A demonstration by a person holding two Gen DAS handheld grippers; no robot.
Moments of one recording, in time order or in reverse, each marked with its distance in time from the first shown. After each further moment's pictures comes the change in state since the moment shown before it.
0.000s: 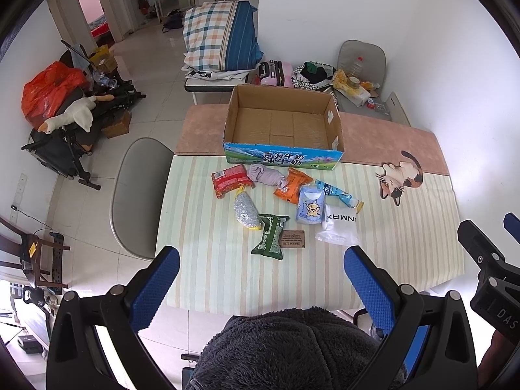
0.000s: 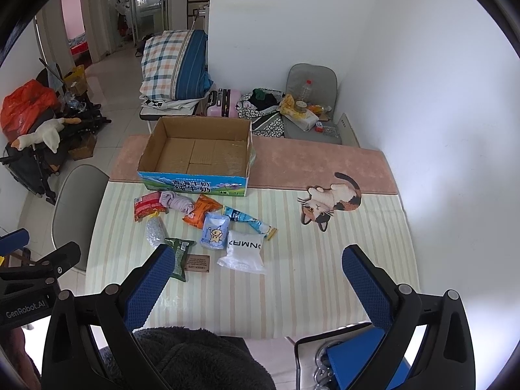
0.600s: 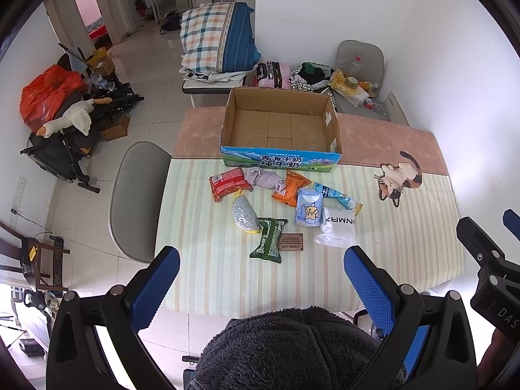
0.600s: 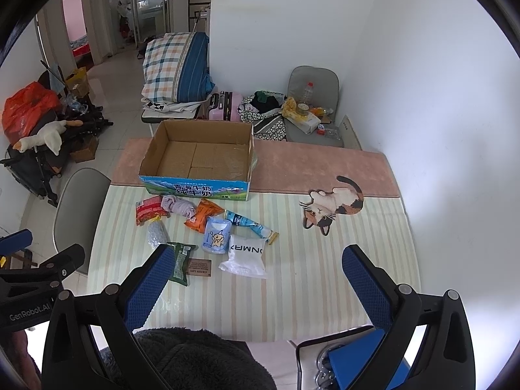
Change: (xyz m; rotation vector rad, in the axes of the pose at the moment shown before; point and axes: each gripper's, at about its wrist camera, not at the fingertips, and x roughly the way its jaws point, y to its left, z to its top) left arm 0.000 -0.003 0.004 0.010 -0.003 -0.003; right arm -0.003 -0.005 0.009 0.004 -0.010 0.008
